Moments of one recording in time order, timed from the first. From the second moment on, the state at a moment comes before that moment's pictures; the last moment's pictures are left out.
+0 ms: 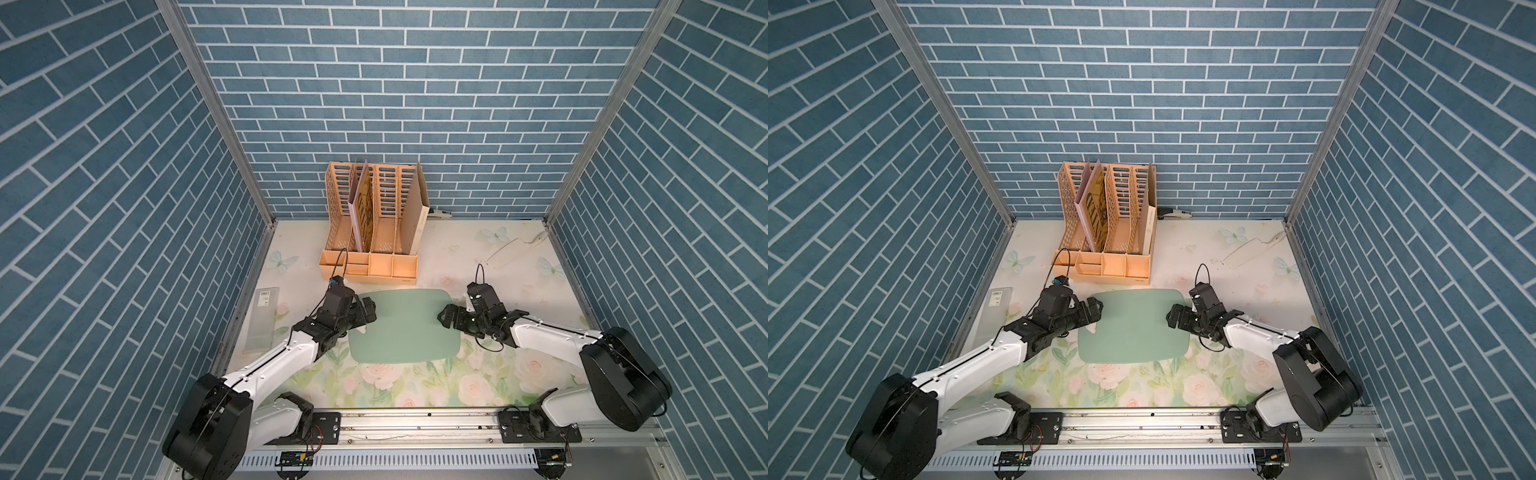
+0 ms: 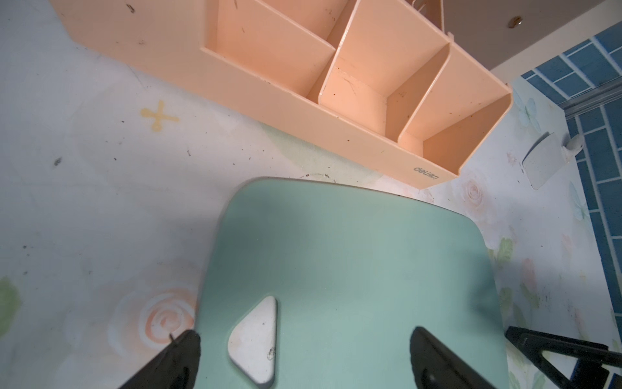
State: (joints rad) left arm -0.47 1.16 0.55 -0.17 -0.03 -0.68; right arm 0.58 1.41 0.61 -0.11 -0.19 0.75
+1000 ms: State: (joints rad) left arm -0.47 0.87 0.77 -0.55 -0.17 -0.49; right arm -0.05 1.83 1.34 -0.34 0.01 0.65
